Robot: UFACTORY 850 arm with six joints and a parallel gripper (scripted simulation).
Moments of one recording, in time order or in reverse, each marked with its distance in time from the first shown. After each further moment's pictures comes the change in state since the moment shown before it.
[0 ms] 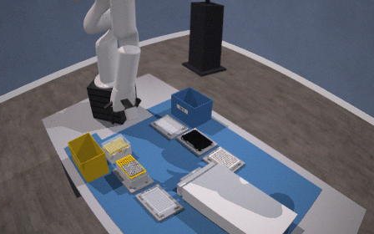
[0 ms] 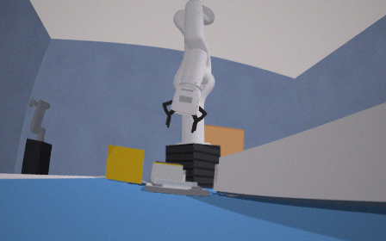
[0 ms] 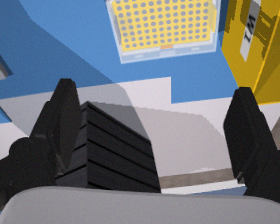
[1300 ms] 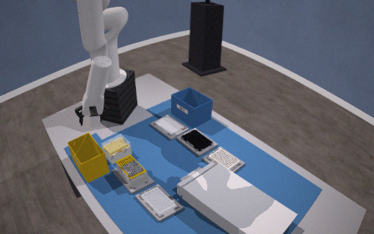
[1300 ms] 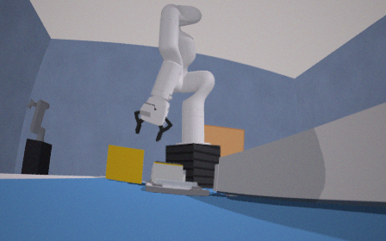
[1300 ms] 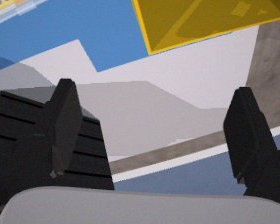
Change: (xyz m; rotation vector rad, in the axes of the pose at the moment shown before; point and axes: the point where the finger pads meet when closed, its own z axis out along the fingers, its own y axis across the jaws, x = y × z) arm -0.087 0.123 0.050 -0.115 -0.116 0.134
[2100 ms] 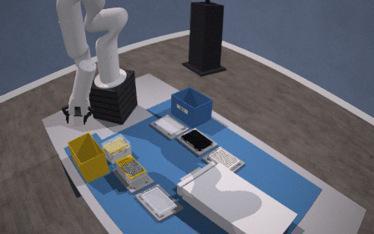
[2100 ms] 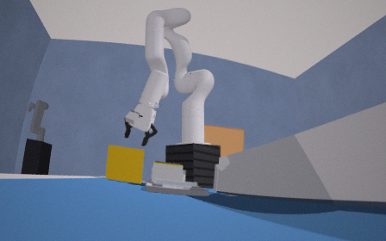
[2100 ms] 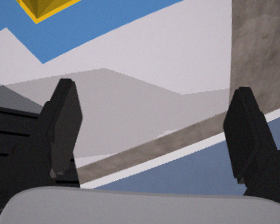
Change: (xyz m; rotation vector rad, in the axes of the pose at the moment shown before) arm -0.055 0.063 0.043 -0.047 -0.036 0.092
